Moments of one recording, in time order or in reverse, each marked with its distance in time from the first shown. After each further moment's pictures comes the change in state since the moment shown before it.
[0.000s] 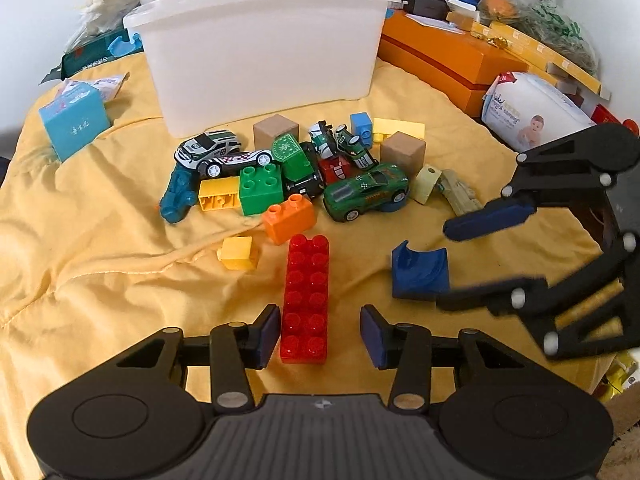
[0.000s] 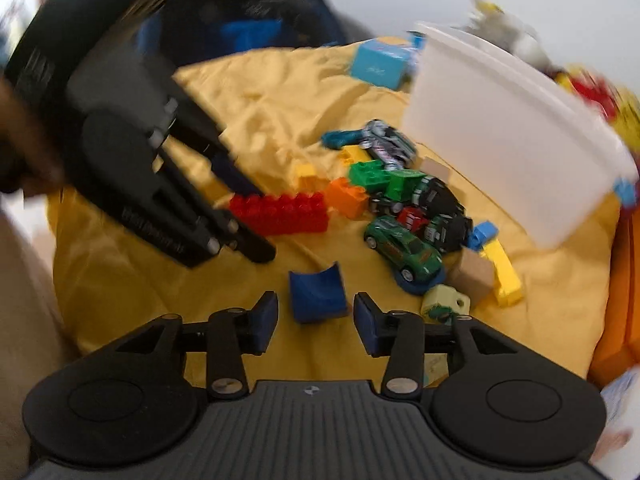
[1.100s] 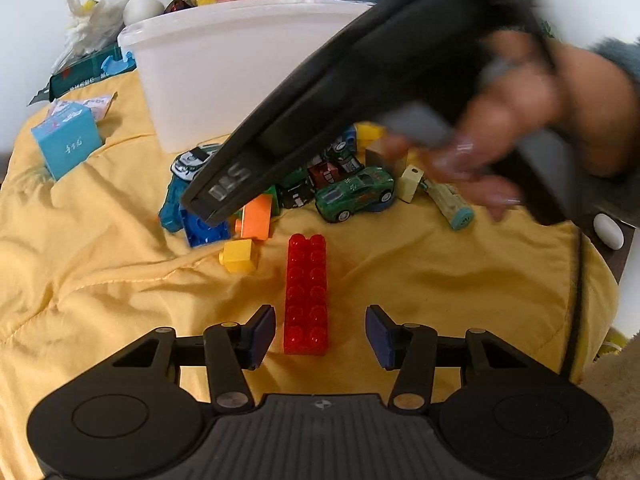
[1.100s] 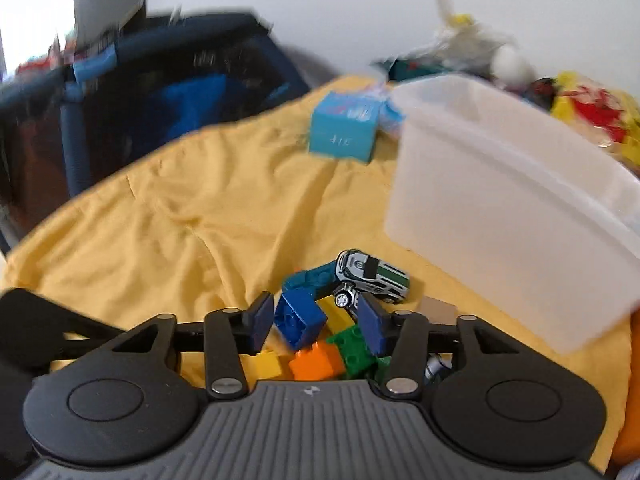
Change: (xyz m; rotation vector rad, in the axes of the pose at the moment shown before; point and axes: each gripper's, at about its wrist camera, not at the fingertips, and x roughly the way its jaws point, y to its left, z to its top) left arm -0.012 0.008 -0.013 0.058 -0.053 -0.046; right arm 0.090 -0.009 0.125 0.053 -0.013 -0.024
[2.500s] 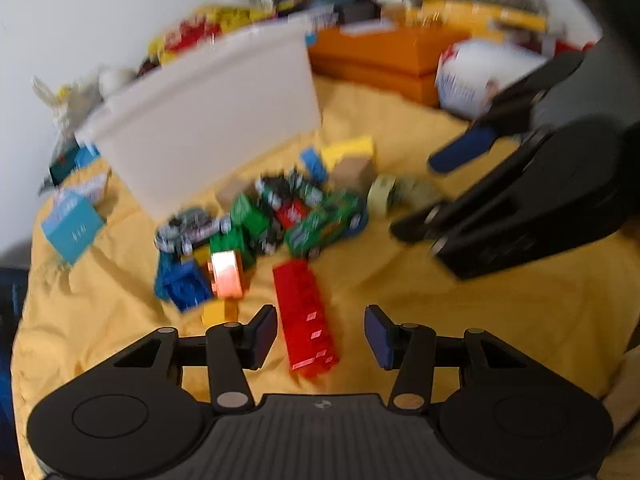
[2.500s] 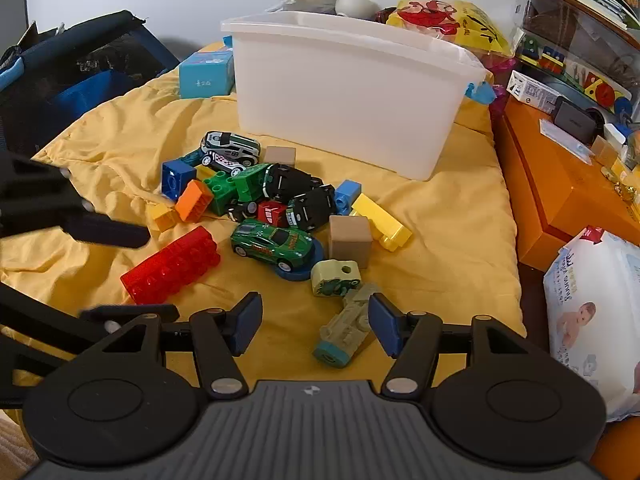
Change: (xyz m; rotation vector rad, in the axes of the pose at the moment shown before) left arm 0.016 -0.058 0.025 0.224 -0.010 0.169; right arm -0.093 -0.020 -0.117 0.282 0.004 -0.303
